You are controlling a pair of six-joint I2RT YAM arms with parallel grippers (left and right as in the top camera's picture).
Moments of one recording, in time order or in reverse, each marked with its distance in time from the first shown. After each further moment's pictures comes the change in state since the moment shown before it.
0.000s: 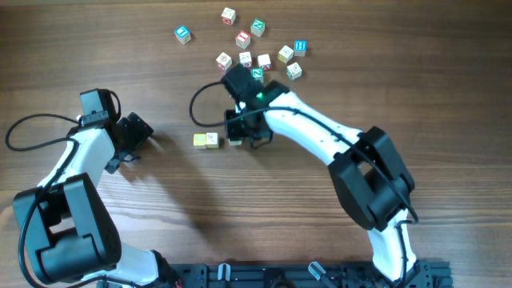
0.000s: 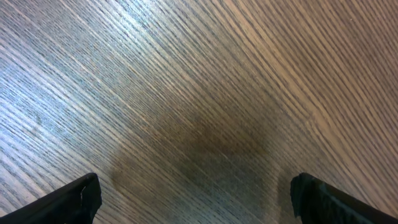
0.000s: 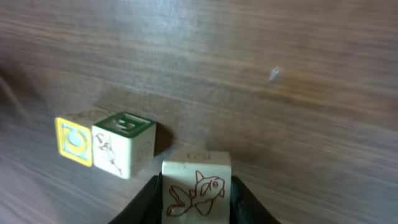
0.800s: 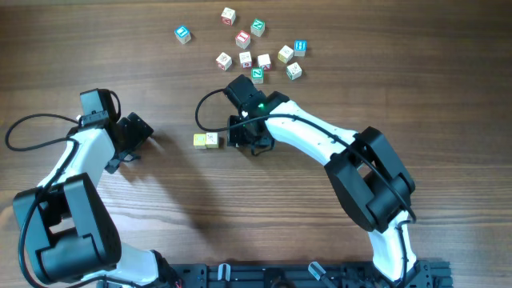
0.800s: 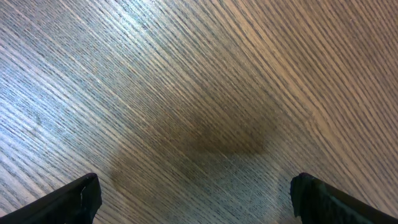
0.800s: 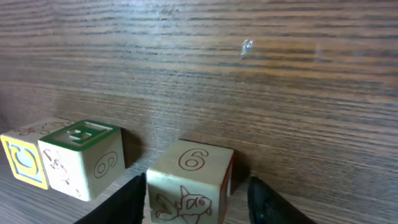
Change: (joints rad) left arm 0.000 0.000 0.000 0.000 0.000 0.000; right arm 0.003 -0.007 -0.095 0.086 0.026 0.103
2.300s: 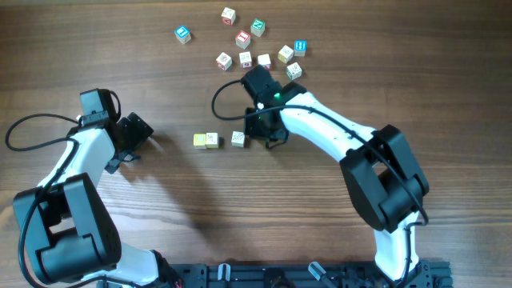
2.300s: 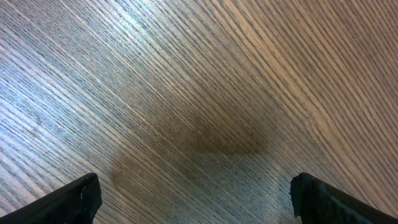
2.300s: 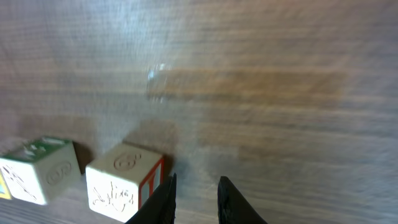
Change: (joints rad) left arm 0.000 0.000 0.000 0.000 0.000 0.000; right arm -0.066 -0.045 -0.019 -0.081 0.046 -0.026
